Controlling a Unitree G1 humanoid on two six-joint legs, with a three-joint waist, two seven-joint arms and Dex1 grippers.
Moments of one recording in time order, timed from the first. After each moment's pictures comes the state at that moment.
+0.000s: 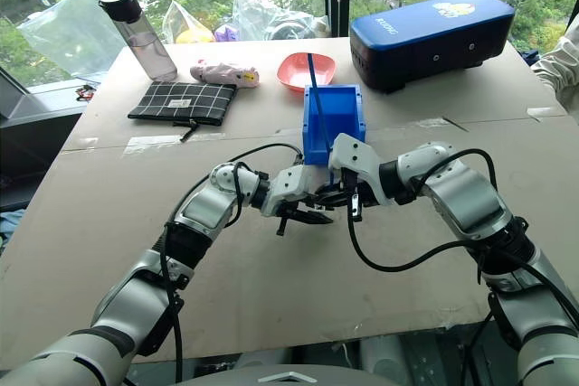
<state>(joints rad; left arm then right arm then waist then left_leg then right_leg) -0.65 0.38 -0.36 0.42 -0.08 0.04 -1.36 -0.67 -0.62 0.37 -0.27 0.33 0.78 1.11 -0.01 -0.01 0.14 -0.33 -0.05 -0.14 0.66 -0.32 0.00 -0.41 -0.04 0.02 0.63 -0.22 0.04</state>
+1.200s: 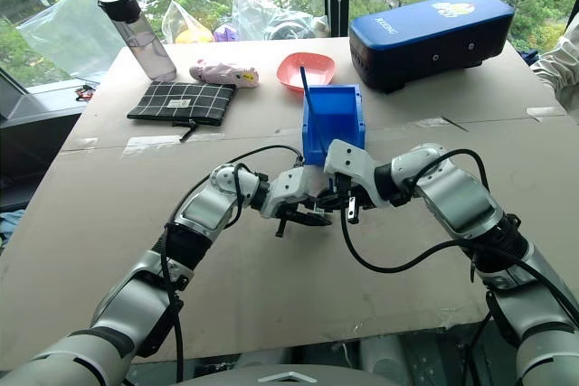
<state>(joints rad) -0.64 0.38 -0.37 0.42 -0.06 0.04 -1.36 -0.69 -0.60 0.43 -0.25 0.27 0.81 1.08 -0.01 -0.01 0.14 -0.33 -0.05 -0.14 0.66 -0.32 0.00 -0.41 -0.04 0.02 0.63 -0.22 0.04</state>
